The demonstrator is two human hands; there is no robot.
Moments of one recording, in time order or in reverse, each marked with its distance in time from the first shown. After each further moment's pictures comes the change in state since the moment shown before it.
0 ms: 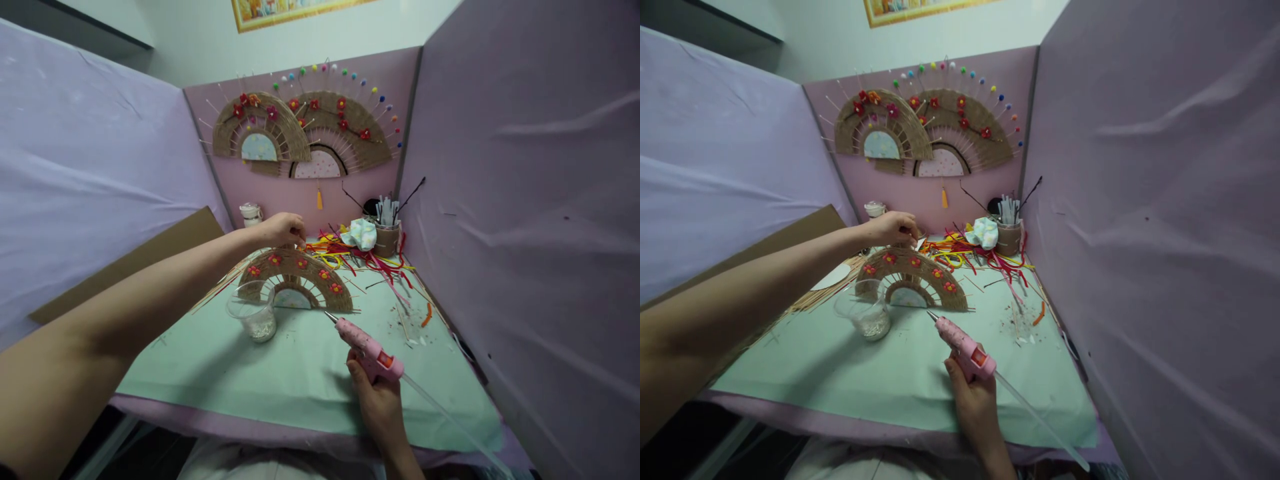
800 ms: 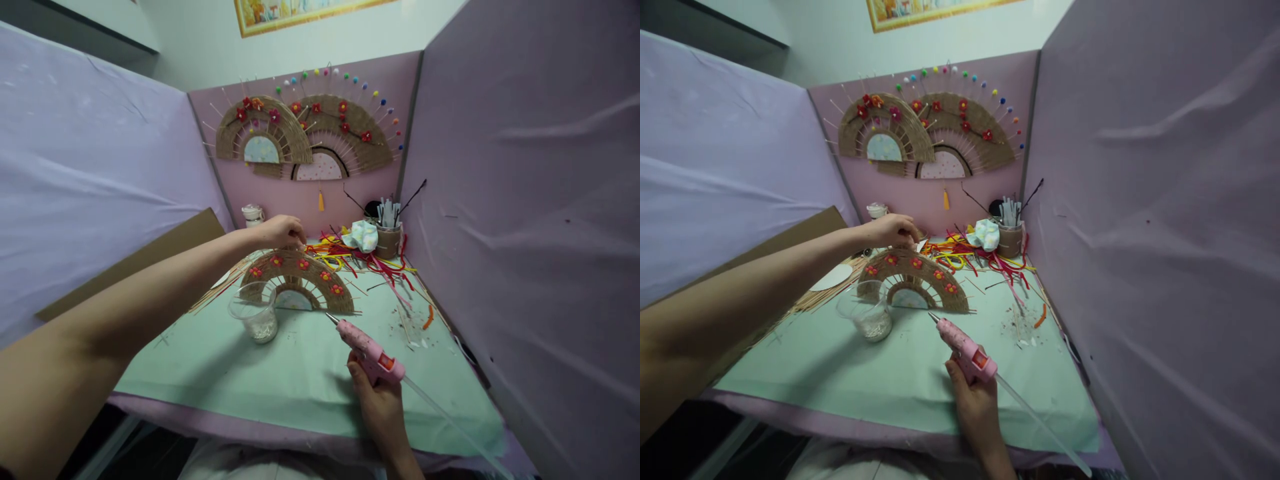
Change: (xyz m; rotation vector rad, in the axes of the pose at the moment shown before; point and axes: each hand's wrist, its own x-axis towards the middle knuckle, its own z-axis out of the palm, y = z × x) left_hand -0.005 -0.001 -0.002 0.041 0.000 -0.060; right_hand 0.001 -0.005 0.001 0.053 -0.046 -0.034
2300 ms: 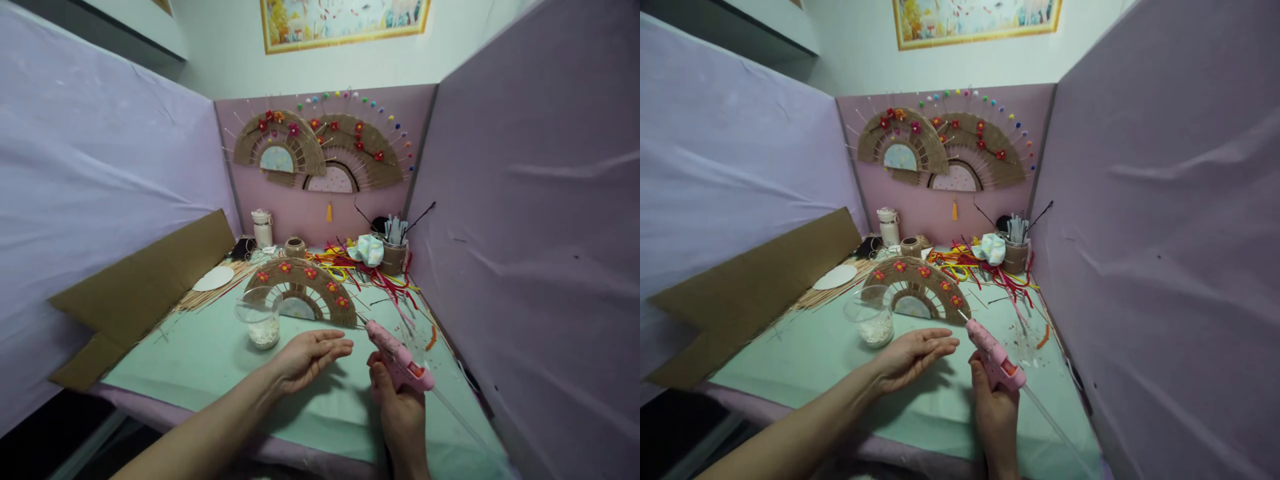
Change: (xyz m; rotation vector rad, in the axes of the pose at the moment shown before) left_hand -0.123 0.125 0.167 -1.903 0.187 -0.785; right_hand 0.016 -0.006 -0.018 -0.108 0.286 0.201
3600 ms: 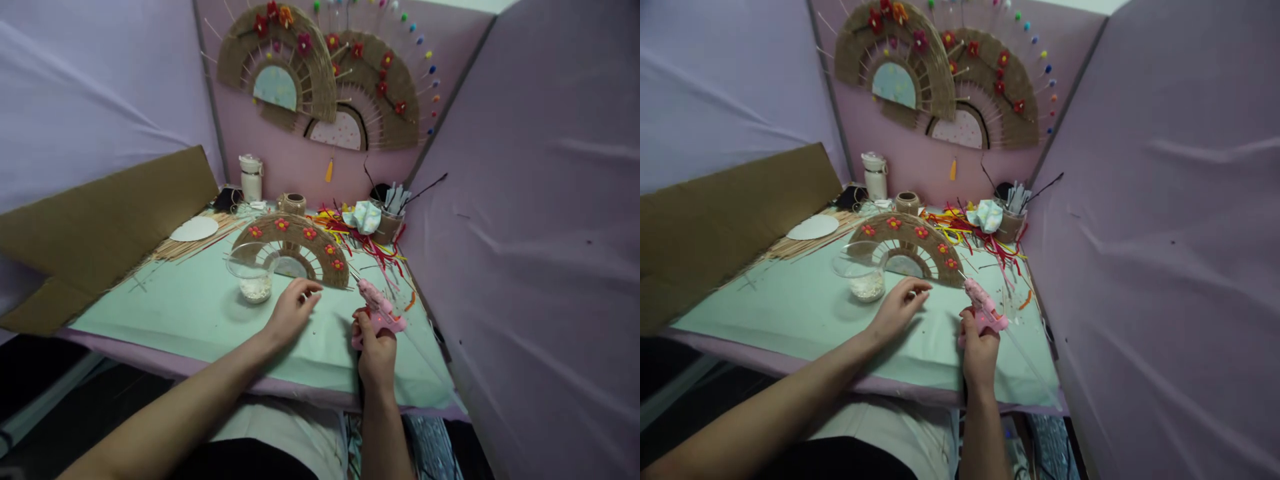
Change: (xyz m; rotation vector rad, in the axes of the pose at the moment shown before) left_hand 0.007 -0.018 -0.033 0.728 0.193 0.596; right_hand 0.001 0.010 0.013 0.088 -0.095 0.011
